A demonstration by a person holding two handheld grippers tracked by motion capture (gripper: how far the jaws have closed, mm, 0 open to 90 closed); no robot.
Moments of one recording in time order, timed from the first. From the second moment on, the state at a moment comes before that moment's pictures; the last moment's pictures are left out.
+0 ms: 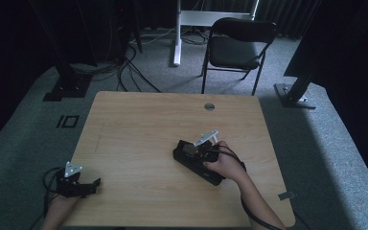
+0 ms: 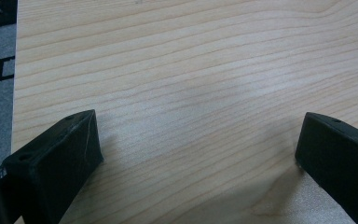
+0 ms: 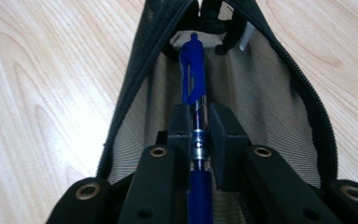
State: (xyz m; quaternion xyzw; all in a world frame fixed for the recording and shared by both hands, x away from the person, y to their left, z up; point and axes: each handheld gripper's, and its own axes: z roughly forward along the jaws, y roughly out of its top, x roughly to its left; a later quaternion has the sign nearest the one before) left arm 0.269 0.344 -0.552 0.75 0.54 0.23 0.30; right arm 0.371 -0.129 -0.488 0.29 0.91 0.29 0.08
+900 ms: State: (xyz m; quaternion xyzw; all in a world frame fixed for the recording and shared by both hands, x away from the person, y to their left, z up) left arm 0.269 0.344 -0.552 0.75 0.54 0.23 0.30; right arm 0.373 -0.113 -0.504 0.30 0.92 0.24 0.08
